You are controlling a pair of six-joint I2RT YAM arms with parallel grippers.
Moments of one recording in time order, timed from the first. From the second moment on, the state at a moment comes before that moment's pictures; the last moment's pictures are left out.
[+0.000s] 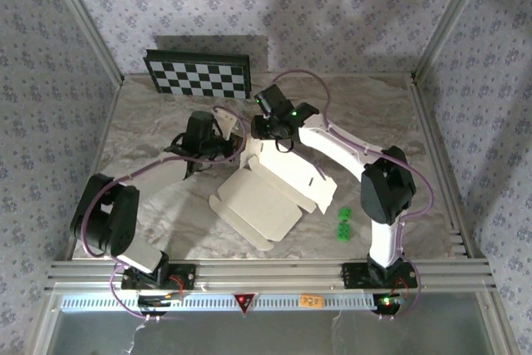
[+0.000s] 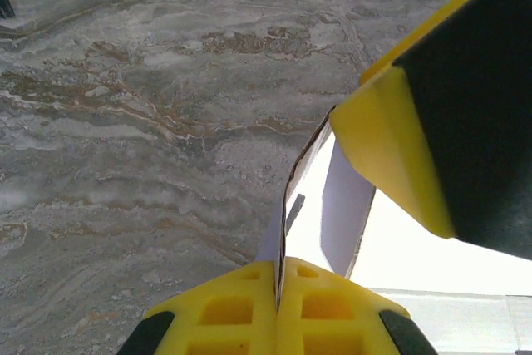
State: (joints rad) left arm -0.46 1.51 0.85 0.09 0.37 -0.12; right arm 0.71 1.88 1.63 -0.65 0.06 0.55
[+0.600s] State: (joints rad) left arm -0.53 1.45 0.59 0.47 0.23 -0.13; right arm 0.73 1.74 1.57 -0.74 -0.03 0.41
